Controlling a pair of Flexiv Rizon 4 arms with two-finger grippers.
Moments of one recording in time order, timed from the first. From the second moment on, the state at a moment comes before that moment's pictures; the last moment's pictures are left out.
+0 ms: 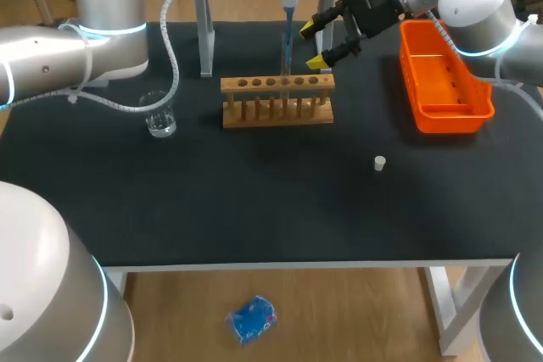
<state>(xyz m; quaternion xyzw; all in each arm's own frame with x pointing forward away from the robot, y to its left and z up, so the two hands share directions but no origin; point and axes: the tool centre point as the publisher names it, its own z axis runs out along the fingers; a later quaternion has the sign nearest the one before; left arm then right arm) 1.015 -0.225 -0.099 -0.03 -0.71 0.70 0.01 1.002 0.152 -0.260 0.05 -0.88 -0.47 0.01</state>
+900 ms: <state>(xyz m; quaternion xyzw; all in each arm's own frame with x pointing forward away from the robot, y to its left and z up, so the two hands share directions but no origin) 1.014 -0.225 -0.099 -0.03 -0.71 0.70 0.01 0.998 0.114 -0.128 0.10 -0.84 -0.53 -0.03</state>
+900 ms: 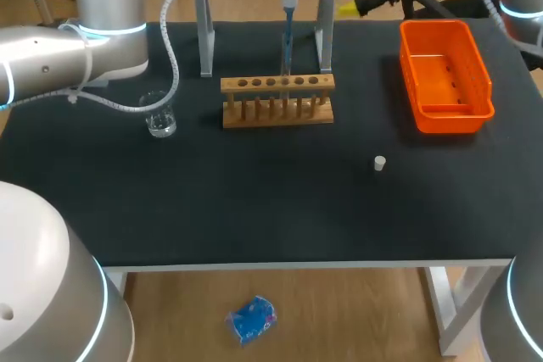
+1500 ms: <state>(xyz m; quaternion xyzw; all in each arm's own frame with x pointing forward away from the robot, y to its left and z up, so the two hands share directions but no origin) 1.014 -0.225 -0.099 -0.03 -0.71 0.70 0.01 0.994 0.120 -0.030 0.10 -0.82 -0.56 -0.02</state>
